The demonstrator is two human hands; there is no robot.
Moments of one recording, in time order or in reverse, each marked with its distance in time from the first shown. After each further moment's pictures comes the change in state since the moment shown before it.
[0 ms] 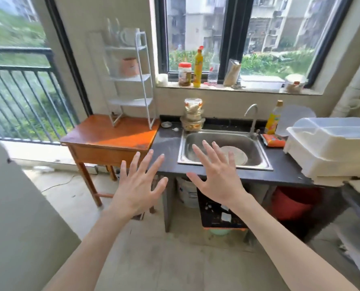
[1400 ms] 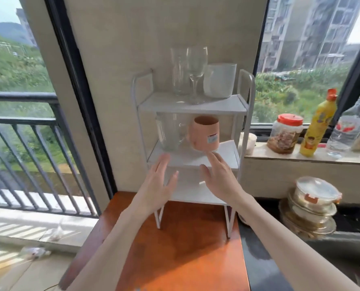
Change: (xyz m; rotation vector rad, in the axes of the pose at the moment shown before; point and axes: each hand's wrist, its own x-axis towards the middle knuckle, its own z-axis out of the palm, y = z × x) left_hand 0.582 -0.480 -0.004 -0.605 0.130 0.039; right_hand 0.718 -0.115 0.280 0.470 0.079 0.129
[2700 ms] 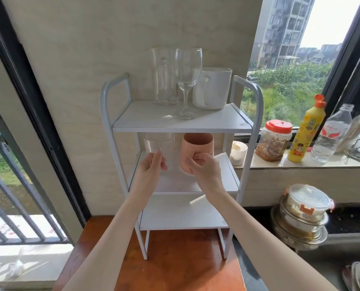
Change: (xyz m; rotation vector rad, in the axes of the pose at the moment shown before) left_hand 0.128 -0.017 0.009 -0.571 0.150 -0.130; right_hand 0.102 0.007 0.026 0.530 0.342 0.405
